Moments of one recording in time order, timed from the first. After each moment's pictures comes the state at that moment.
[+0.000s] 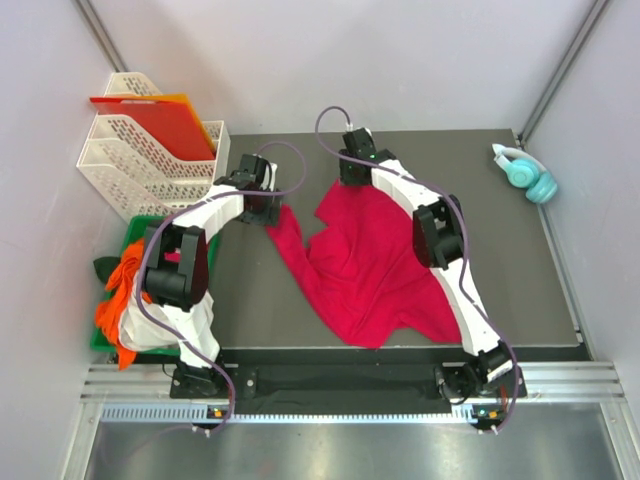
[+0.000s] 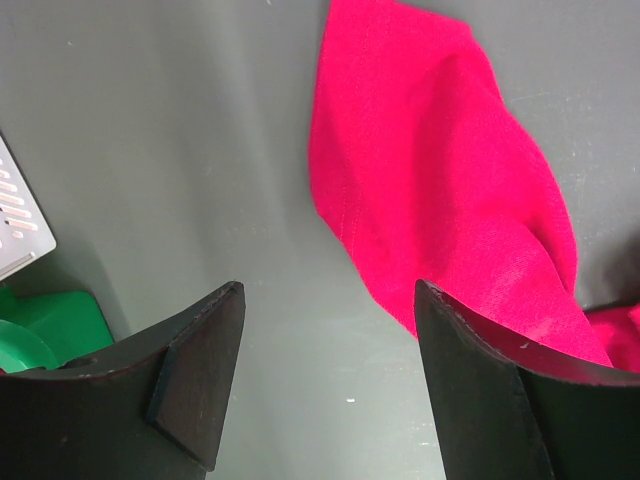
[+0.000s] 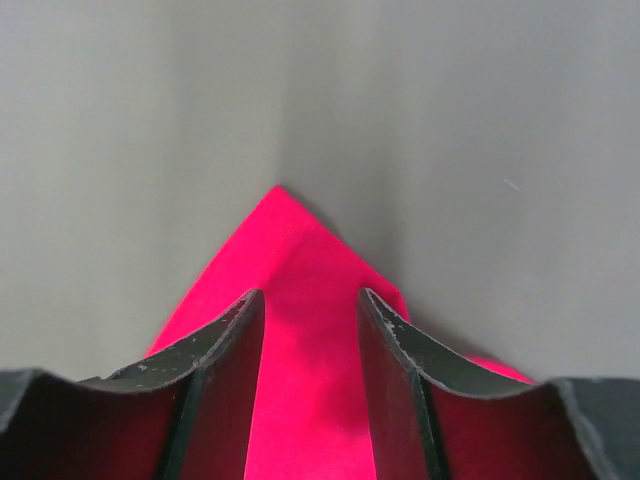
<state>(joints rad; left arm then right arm) -0.24 1.86 1.36 -0.55 -0.06 -0.03 0.48 2.60 2.34 -0.57 0.12 0.35</state>
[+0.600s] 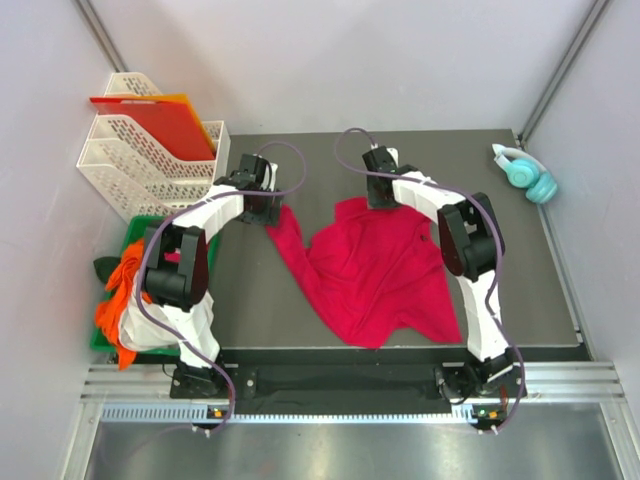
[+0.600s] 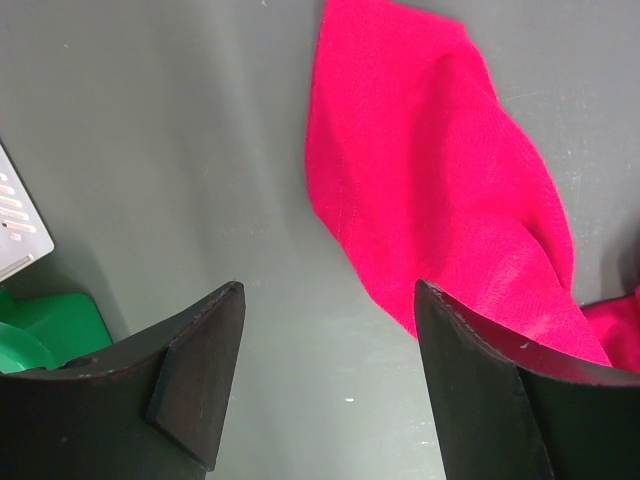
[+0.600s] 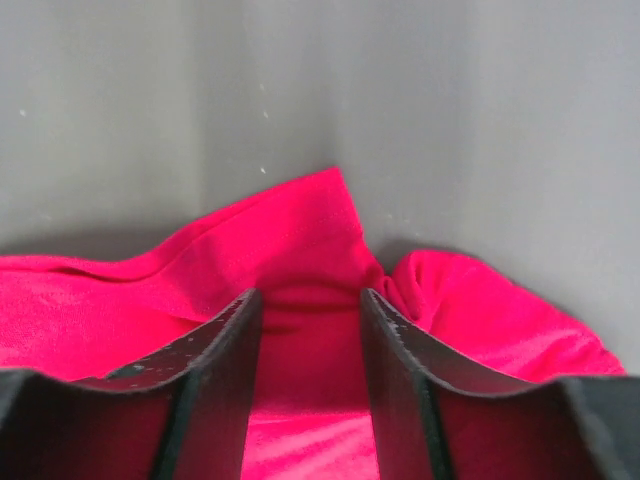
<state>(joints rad) -0.24 1.86 1.36 -0.55 -0.06 -0.03 0.45 2.23 1.74 -0.53 0.30 0.34</state>
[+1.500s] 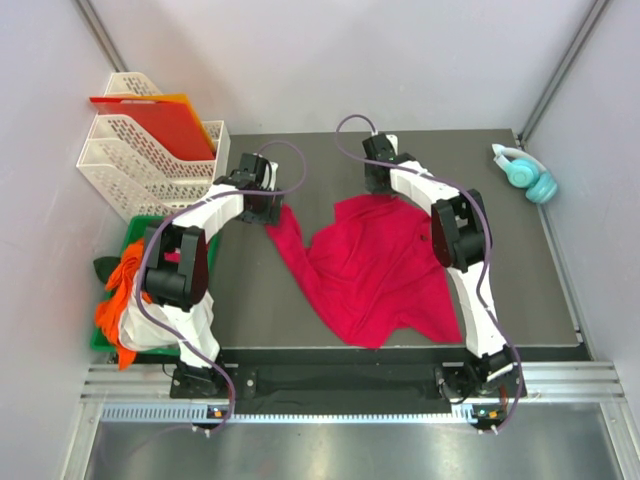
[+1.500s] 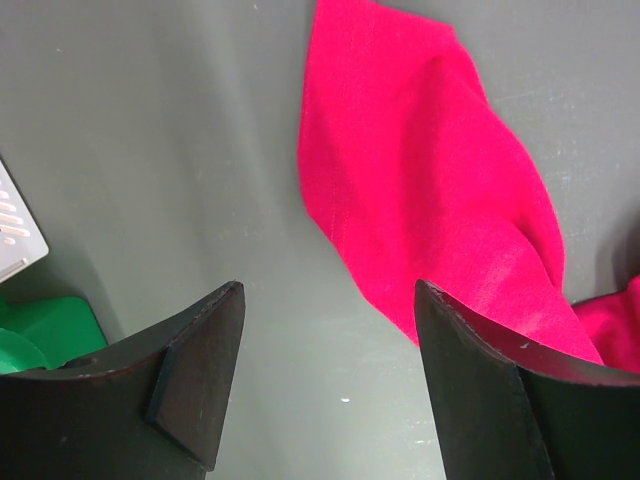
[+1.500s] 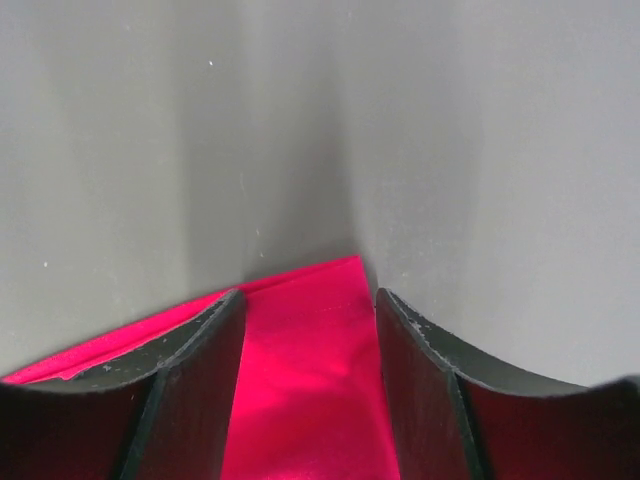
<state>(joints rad) -0.24 1.86 1.36 -0.55 -0.04 -0.03 0.42 2.37 1.97 -0.57 0.33 0.32</state>
